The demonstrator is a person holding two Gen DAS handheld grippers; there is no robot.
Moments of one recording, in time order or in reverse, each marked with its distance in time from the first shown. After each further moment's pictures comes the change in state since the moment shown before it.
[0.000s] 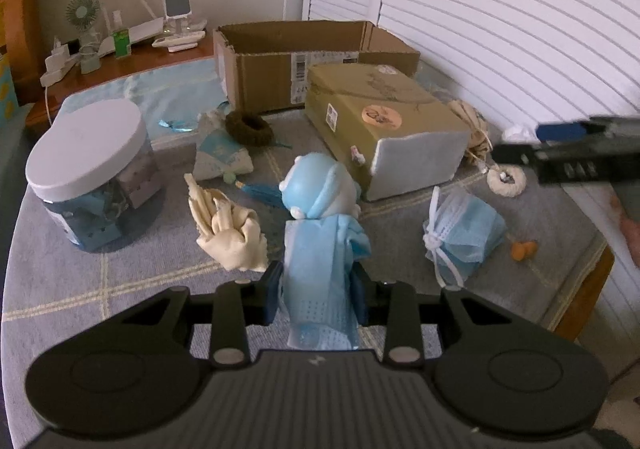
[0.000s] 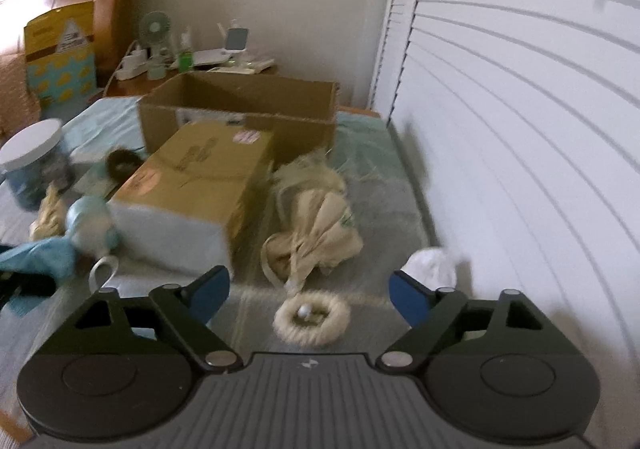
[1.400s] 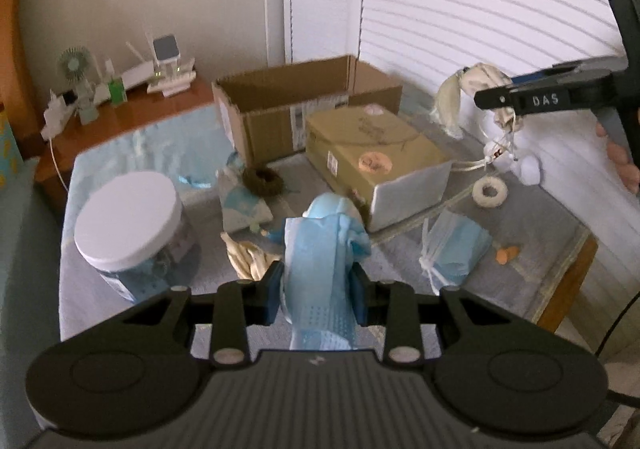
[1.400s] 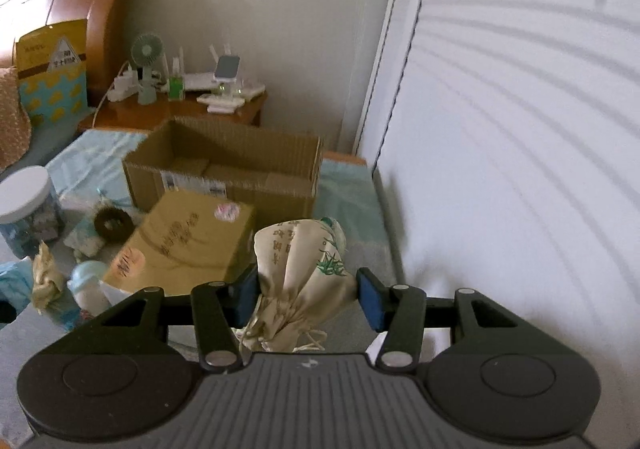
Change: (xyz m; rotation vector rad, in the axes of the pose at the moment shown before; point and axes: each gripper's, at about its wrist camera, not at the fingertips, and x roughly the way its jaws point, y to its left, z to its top) left arm -0.048 0.006 0.026 0.124 -0.054 0.003; right arm -0.030 -0.004 0.060 -0.041 -0.064 -0.027
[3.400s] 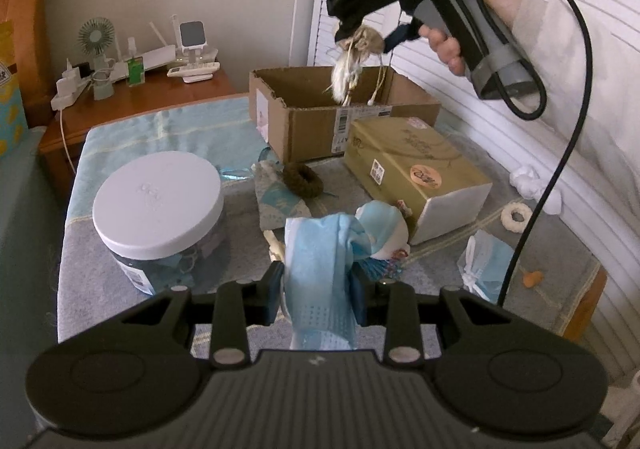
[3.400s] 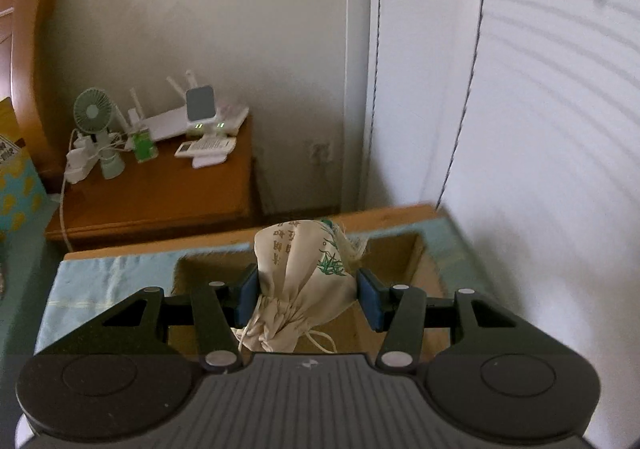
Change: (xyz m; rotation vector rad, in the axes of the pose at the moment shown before) left arm 0.016 0.043 -0.010 -0.125 -0.021 -0.022; right arm 0.145 0.087 0.145 0.328 0.144 -0.019
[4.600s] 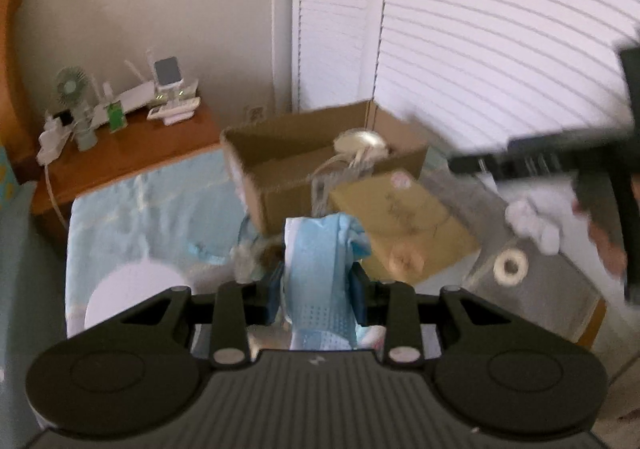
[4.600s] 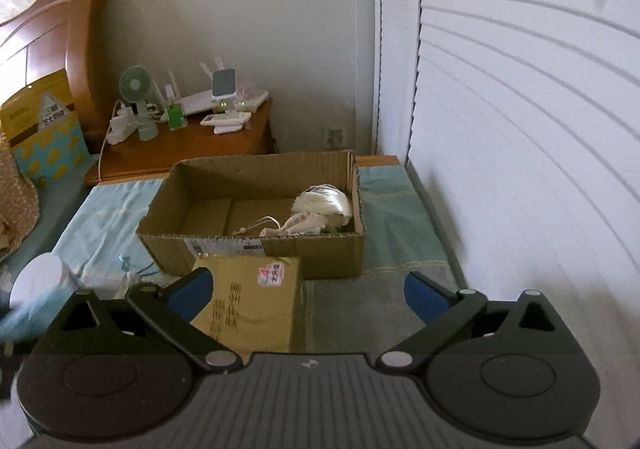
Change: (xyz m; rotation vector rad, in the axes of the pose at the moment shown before) left arm 0.014 -0.029 0.081 0.095 -0.003 0.015; right arm -0.095 -0.102 -0.098 -0.120 -0.092 0.110
